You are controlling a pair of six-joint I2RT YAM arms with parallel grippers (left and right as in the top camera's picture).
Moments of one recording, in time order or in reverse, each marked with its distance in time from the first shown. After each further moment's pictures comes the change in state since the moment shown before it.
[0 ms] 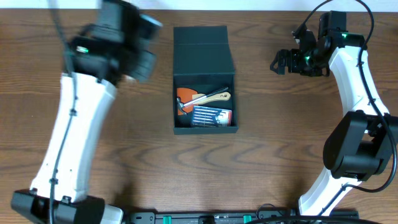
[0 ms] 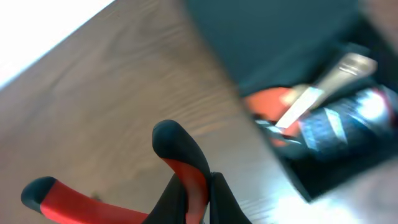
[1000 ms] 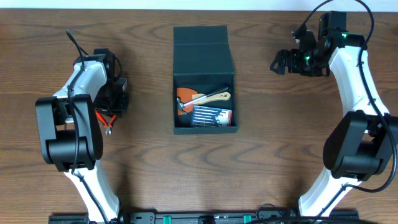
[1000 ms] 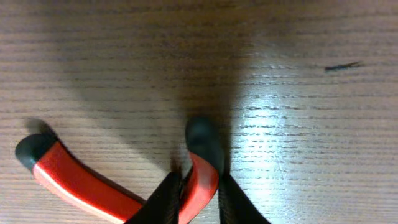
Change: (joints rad) left arm 0.405 0.460 -0.376 0.135 -0.008 -0.195; right arm 0.000 0.000 0.000 -0.003 0.000 0.000
